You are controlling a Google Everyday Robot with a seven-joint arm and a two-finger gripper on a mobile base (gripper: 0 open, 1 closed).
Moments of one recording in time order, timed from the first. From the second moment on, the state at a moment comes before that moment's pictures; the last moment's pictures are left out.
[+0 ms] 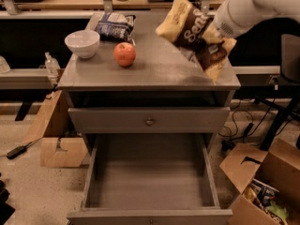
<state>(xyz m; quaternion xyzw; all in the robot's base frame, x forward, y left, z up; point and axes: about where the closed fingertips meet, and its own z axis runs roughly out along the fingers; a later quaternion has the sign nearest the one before) 0.688 -0.191 0.964 -0.45 0.80 -0.10 0.39</state>
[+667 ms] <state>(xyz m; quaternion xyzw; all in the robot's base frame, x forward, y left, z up) 0.698 -0.197 1.004 -0.44 0.79 -0.12 0.42</state>
